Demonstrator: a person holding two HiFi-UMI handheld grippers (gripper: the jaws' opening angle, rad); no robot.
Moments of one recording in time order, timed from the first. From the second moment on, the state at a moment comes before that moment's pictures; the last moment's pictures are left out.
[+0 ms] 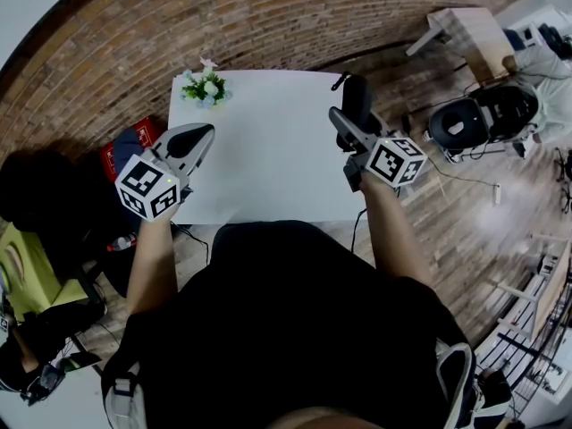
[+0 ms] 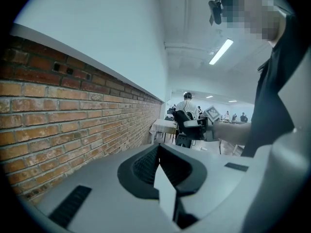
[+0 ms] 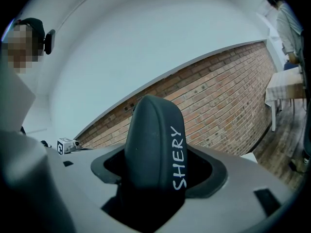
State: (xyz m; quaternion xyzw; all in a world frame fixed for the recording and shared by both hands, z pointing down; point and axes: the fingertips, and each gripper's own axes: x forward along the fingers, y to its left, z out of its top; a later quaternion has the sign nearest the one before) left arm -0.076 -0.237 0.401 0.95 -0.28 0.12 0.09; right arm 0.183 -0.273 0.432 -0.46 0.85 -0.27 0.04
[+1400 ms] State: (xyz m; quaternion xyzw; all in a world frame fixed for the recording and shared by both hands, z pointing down) left arm -0.098 -0.230 0.414 0.94 -0.29 0.12 0.11; right arm 0.102 -0.244 0.545 -0.40 0.85 -0.34 -0.07
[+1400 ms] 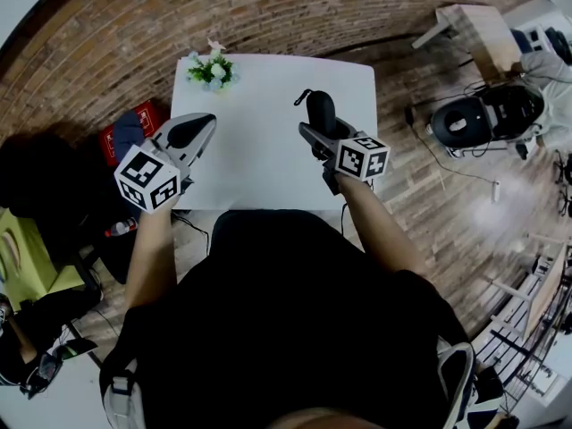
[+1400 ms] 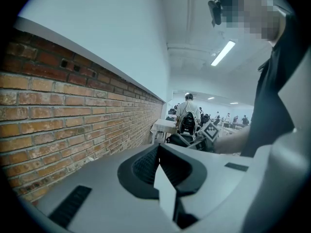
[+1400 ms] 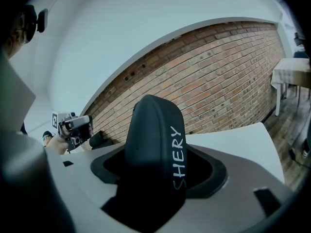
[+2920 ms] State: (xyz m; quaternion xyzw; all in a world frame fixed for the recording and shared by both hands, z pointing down) left arm -0.115 -0.214 0.422 0.94 -0.30 0.12 0.11; right arm 0.096 -0.213 0.651 -0.40 0.82 -0.36 -0.19
